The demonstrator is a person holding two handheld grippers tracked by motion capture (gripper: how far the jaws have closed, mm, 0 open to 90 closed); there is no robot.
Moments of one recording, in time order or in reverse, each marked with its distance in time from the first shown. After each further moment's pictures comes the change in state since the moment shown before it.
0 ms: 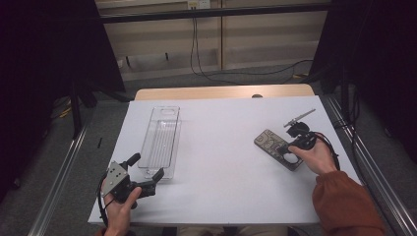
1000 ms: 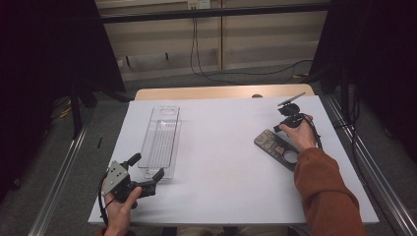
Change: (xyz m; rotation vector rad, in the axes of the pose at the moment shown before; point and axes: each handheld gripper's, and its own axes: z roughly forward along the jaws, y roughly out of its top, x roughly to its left) left arm 0.001 -0.002 0.002 0.014 -0.006 0.000; right arm -0.056 0.050 0.046 -0.018 -0.168 0.173
